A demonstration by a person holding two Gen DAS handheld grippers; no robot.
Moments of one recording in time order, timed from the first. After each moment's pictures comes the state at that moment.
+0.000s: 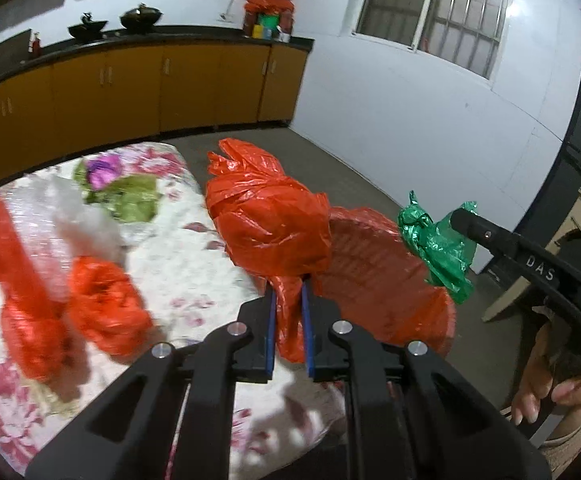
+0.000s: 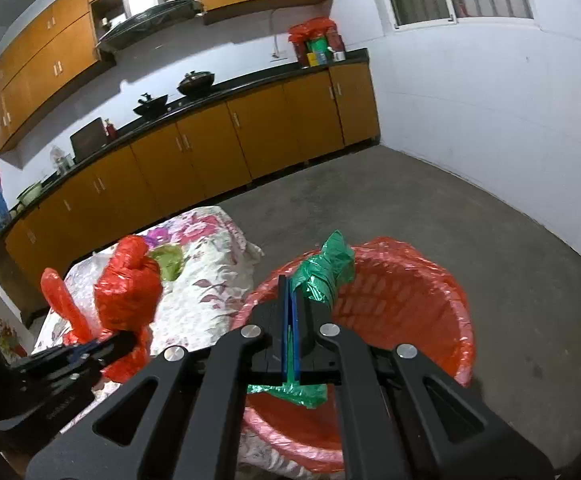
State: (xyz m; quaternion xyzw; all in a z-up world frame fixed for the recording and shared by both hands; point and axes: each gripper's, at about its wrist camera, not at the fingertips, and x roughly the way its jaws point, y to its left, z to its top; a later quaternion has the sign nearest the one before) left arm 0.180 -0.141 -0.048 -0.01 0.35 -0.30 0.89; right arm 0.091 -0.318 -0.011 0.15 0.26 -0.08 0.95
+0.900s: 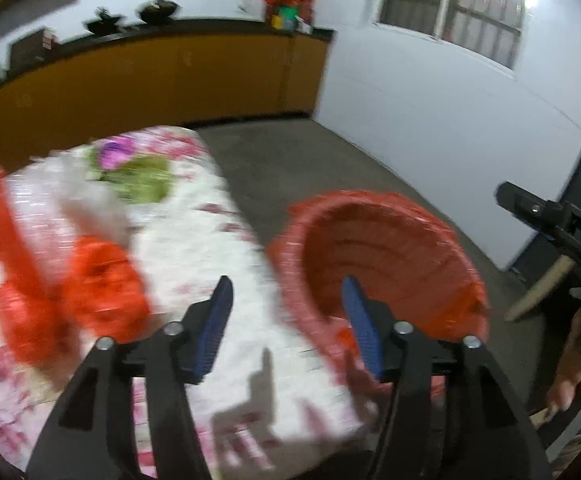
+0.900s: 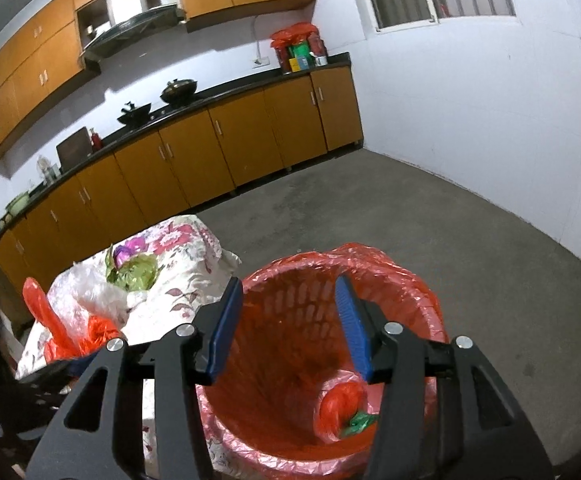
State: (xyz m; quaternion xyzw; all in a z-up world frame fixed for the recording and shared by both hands) left arm 0.180 -0.133 -0.074 0.01 0.35 -0.22 0.91; right arm 0.092 -0.327 -0.018 0.14 0.26 -0.10 0.95
